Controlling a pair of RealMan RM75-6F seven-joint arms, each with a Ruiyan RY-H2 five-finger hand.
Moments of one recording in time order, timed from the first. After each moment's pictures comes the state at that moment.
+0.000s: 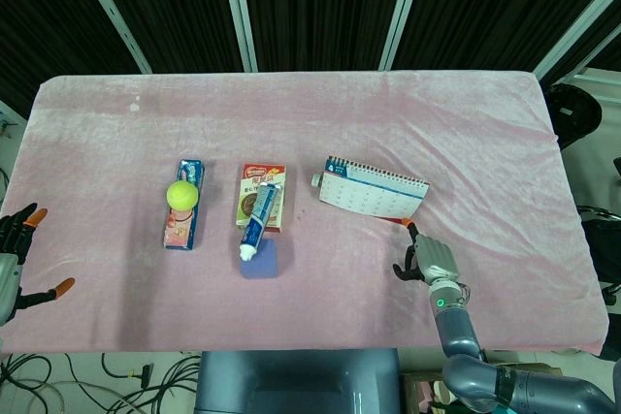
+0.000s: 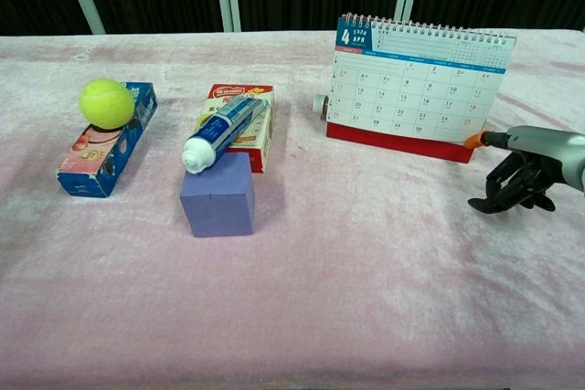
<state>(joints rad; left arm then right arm) -0.09 -1.11 -0.05 -1.61 1.50 1.49 -0.11 0.61 -1.52 0.22 -1.76 -0.49 1.14 -0.45</state>
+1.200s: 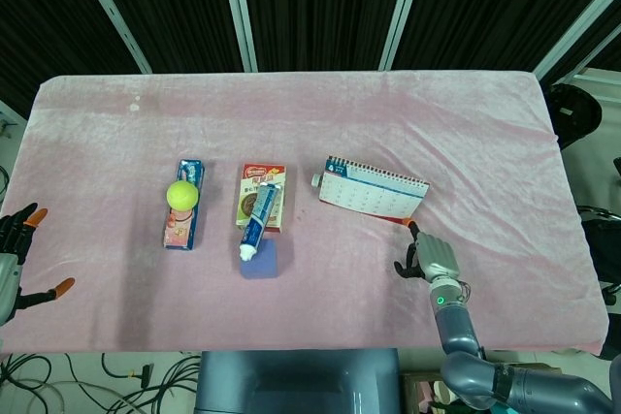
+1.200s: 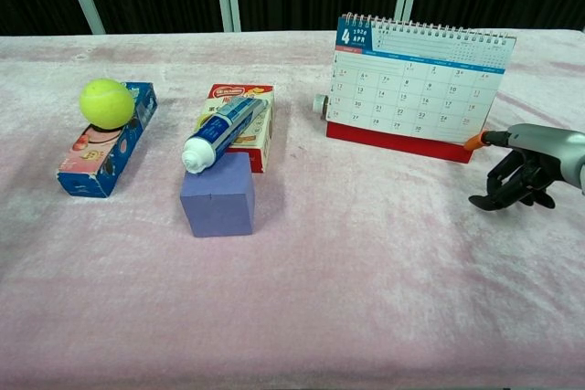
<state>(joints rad) -0.09 -1.11 -0.05 -1.61 1.51 1.49 -0.12 0.62 -1.54 0.23 -1.73 -0.48 1.14 -0.45</state>
